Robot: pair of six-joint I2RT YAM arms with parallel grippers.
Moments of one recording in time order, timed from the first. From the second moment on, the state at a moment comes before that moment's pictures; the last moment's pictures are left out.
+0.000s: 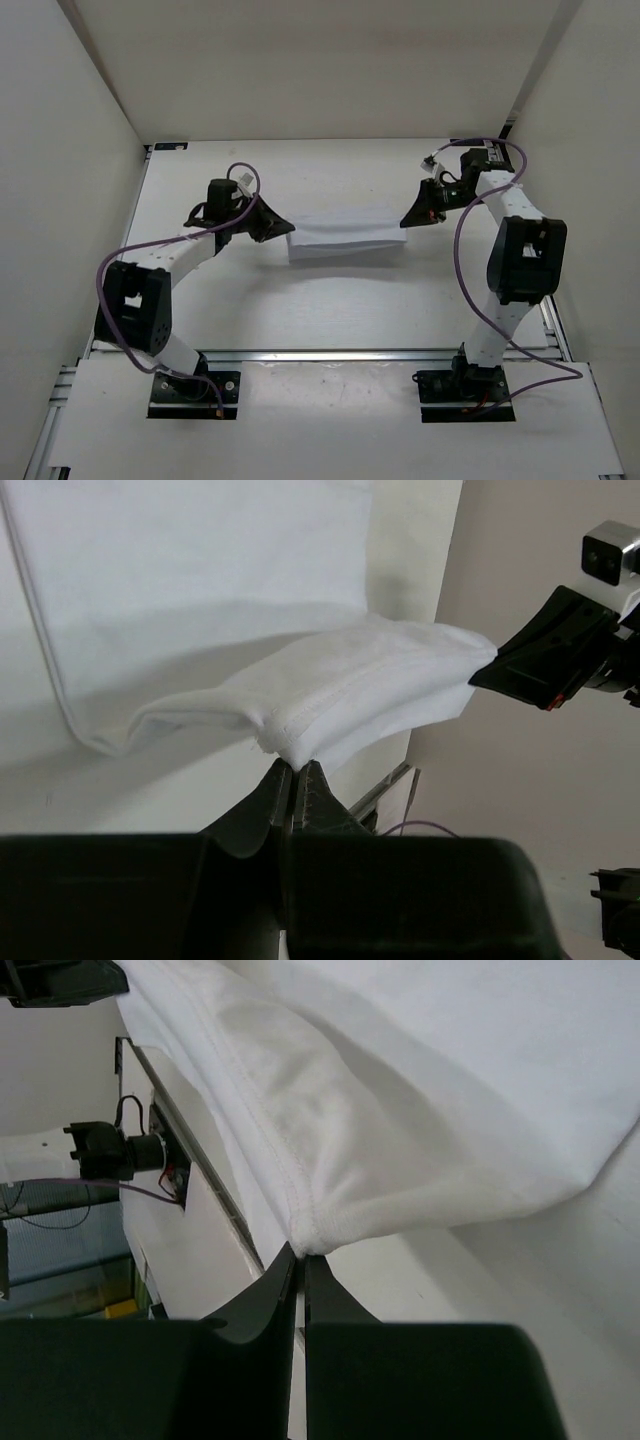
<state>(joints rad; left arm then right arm) -0.25 1.51 0.90 -0.04 0.59 -0.92 -0.02 1.86 1.48 -1.00 -1.02 -0.23</state>
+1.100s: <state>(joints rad) -0.15 1.98 1.30 0.07 0.55 -0.95 -0.02 2.25 1.88 -0.98 -0.86 -0.27</state>
